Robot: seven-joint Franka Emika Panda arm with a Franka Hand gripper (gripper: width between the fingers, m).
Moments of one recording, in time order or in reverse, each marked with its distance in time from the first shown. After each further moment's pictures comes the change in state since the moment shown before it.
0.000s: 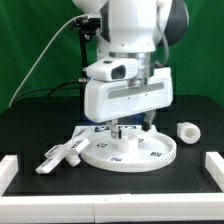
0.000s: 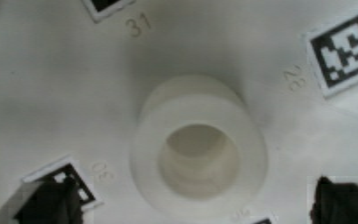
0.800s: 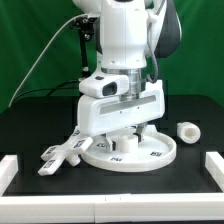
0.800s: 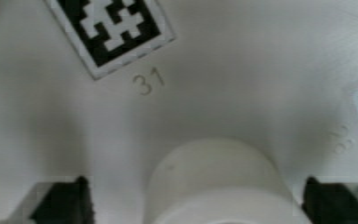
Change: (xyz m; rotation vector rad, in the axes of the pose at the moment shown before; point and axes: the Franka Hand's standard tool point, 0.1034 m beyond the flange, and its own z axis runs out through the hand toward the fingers) arm -0.010 0.003 0.023 0.022 -0.025 0.010
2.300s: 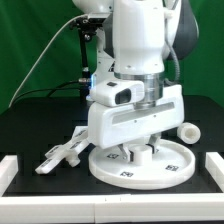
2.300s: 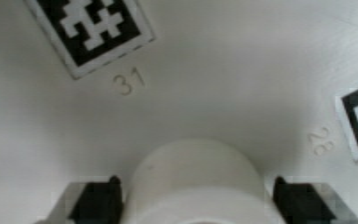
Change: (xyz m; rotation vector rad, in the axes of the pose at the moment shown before) arm 0.079 0.018 -0.002 0.013 0.001 0.051
